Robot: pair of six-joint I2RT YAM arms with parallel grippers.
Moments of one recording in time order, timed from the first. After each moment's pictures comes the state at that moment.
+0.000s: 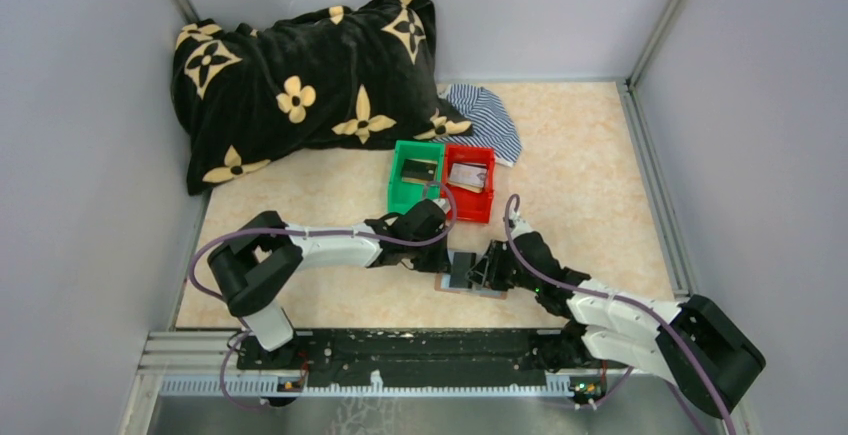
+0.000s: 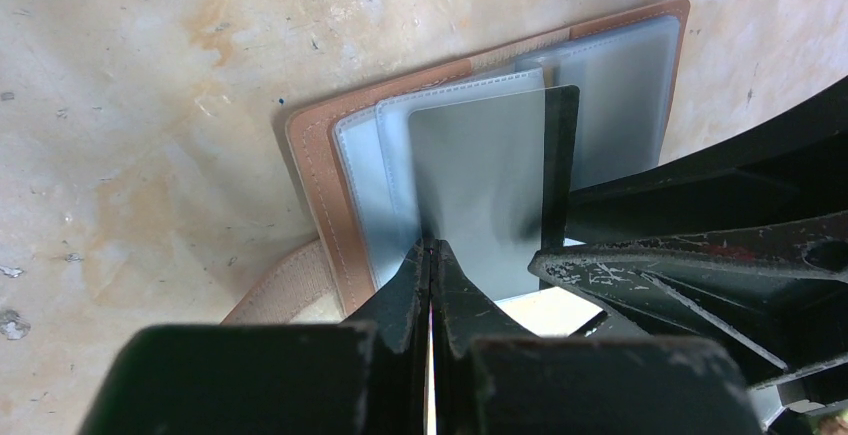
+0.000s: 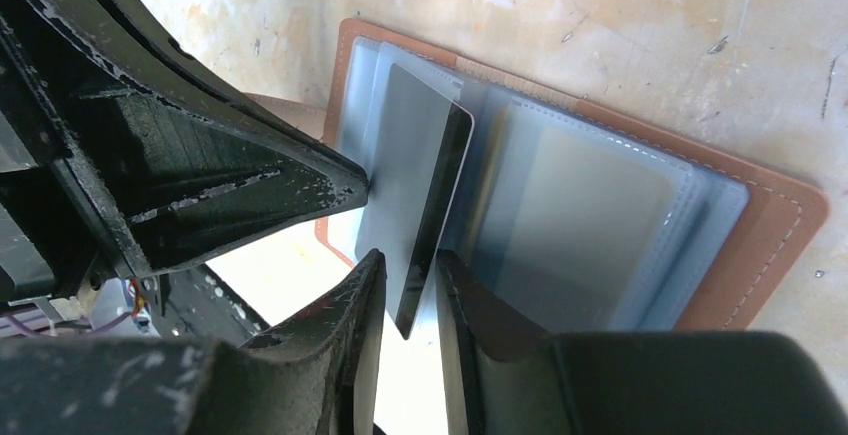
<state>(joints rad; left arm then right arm) -0.99 1.71 0.87 -0.06 0.09 -0.82 0.71 0.98 0.15 0.20 -0.14 0.85</state>
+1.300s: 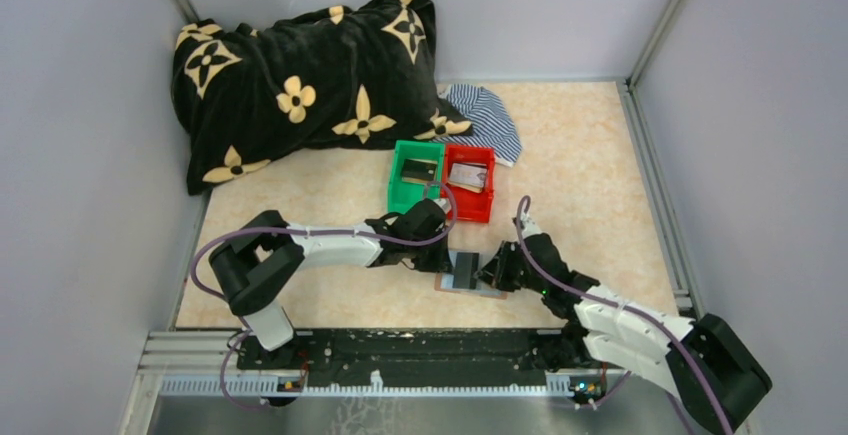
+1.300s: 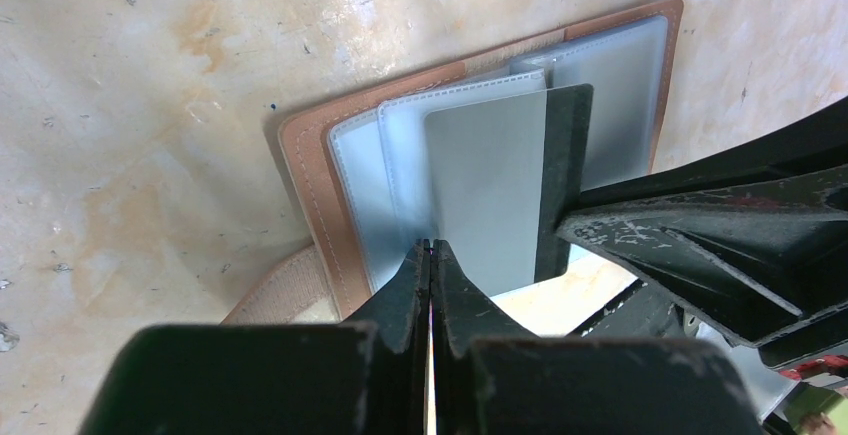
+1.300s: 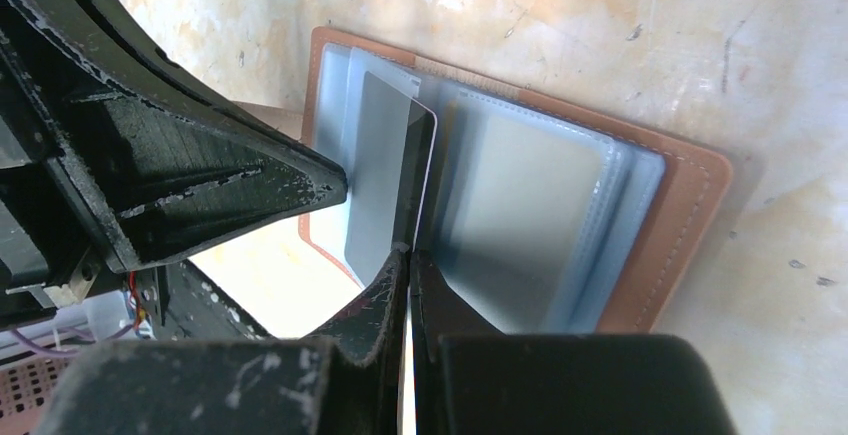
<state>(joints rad) -0.99 1.72 0.87 -0.05 0.11 -0.82 0.66 0.90 0.12 0.16 -0.15 0.85</state>
